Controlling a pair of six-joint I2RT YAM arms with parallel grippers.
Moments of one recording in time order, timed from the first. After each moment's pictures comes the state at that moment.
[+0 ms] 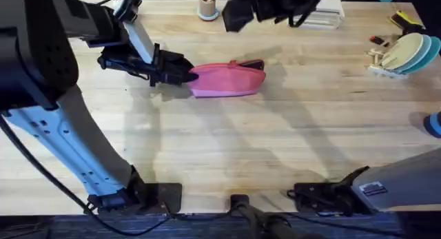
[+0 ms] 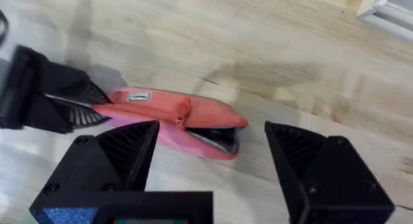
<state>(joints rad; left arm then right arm) 0.17 2.07 1.26 -1.20 1.24 1.78 0.54 1.70 1.75 -1.08 0.11 0.23</state>
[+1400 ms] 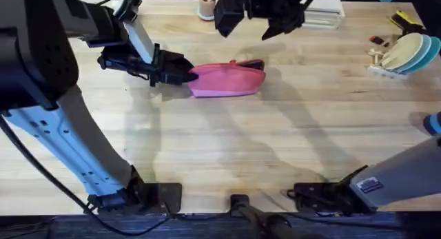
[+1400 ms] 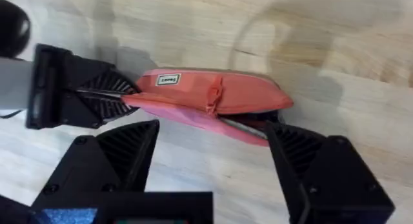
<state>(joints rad) 0.17 2.07 1.26 -1.20 1.24 1.78 0.51 1.78 1.79 -1.14 -0.08 0.43</state>
